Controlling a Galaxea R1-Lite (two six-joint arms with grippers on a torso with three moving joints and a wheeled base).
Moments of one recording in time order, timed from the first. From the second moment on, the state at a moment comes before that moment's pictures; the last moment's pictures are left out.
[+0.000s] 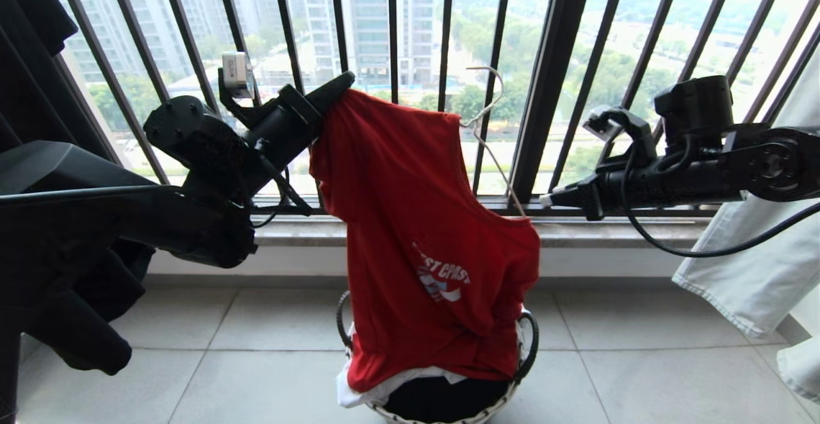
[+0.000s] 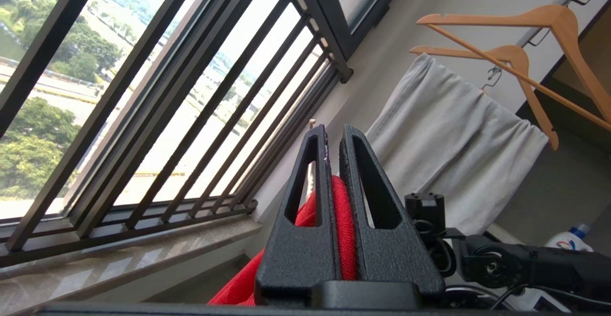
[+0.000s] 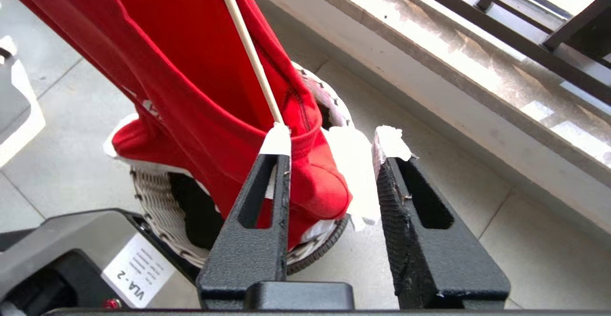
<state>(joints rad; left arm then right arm) -0.28 2.09 -1.31 -1.52 -0.54 -1.02 0.11 1.85 -1.43 0.11 0.48 -0.32</state>
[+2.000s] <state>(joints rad) -0.28 2.02 -1.27 -1.52 -0.54 -1.02 0.17 2.05 -1.45 0.10 0.91 -0.65</state>
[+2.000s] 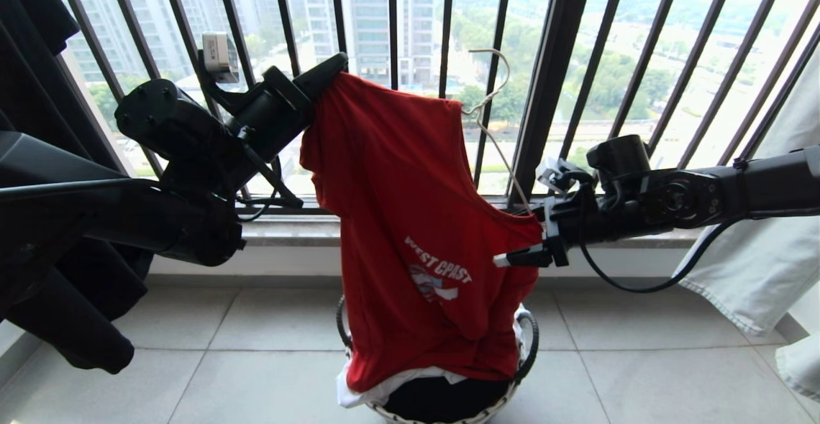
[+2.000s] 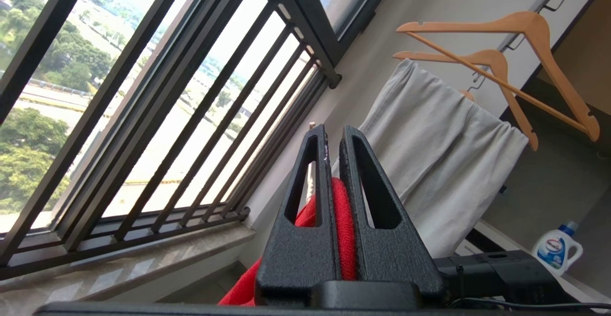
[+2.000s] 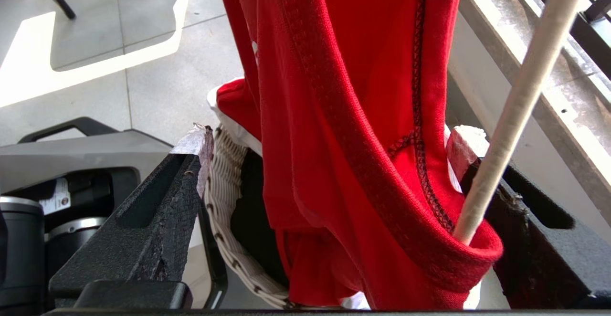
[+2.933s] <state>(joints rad) -0.28 2.01 -1.26 -1.52 -0.61 -1.01 0.19 2.01 -1.42 0.11 0.91 -0.64</state>
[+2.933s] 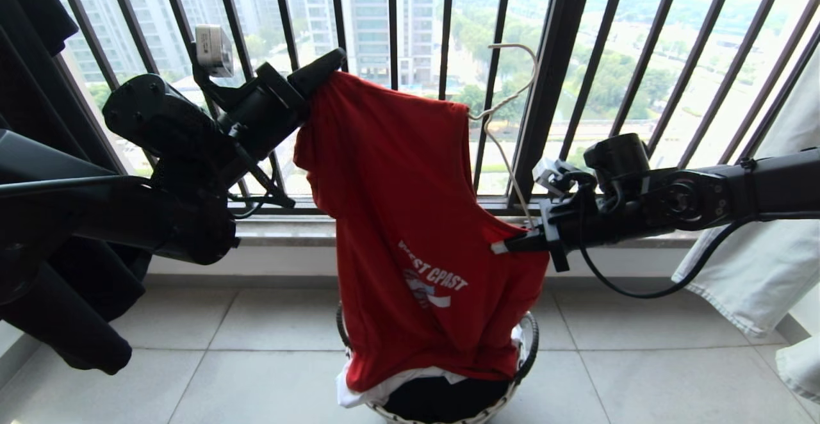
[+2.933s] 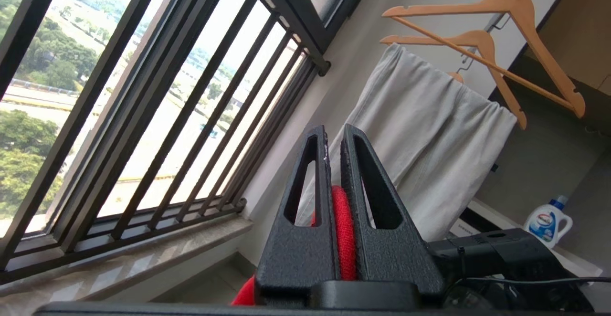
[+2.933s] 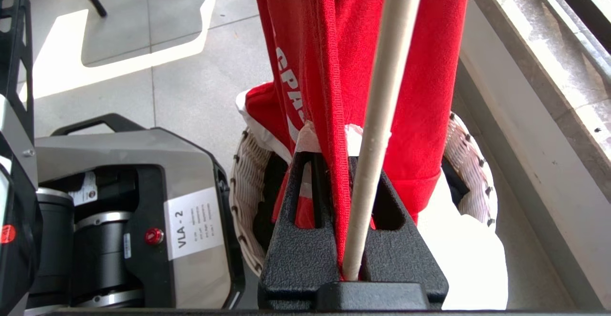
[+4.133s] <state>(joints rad) -0.21 2.04 -1.26 -1.52 -0.69 -0.86 0.21 1.97 -1.40 0.10 0.92 -0.64</state>
